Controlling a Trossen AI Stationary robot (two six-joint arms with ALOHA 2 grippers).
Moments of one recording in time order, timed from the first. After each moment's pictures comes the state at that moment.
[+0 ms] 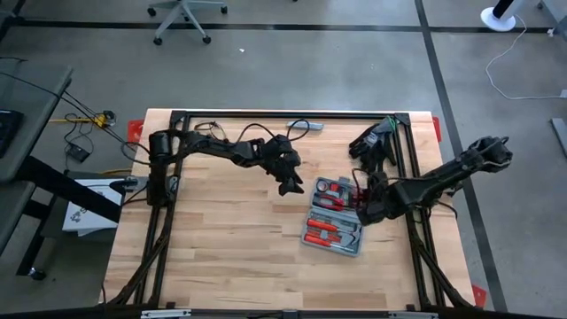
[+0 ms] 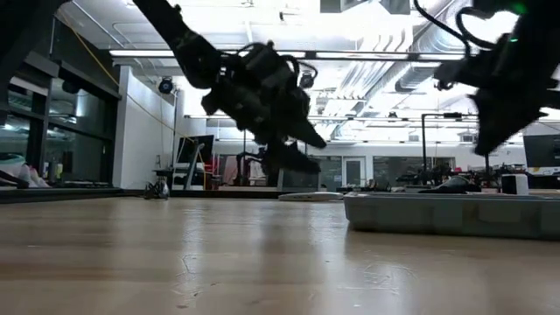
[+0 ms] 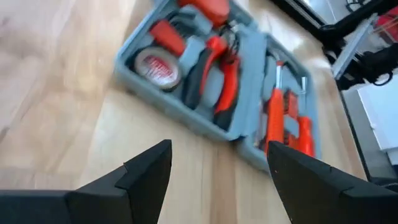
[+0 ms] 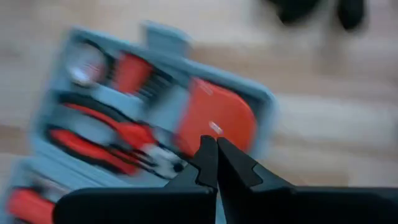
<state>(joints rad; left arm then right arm) 0.26 1.96 1.13 0.12 0.55 -0.29 0.41 1.25 0.75 -1.02 0.44 1.89</state>
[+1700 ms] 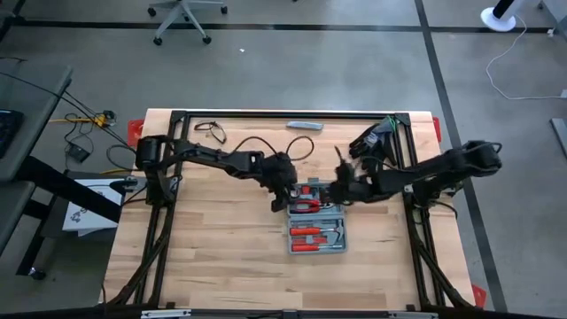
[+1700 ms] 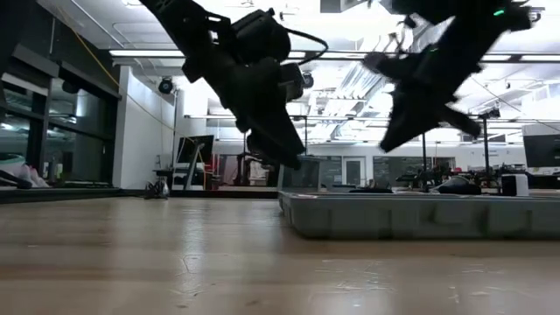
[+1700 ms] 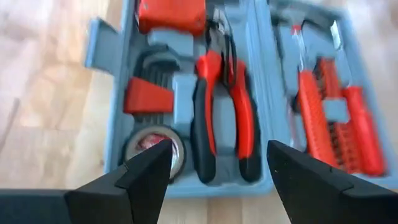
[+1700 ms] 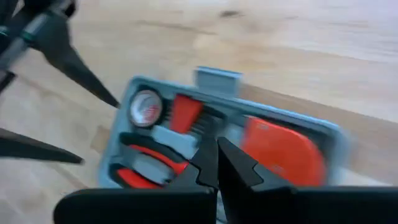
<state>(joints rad) 0.10 1.85 1.12 -0.14 0.25 -0.09 0.15 1.42 0.77 -0.37 0.44 1.29</state>
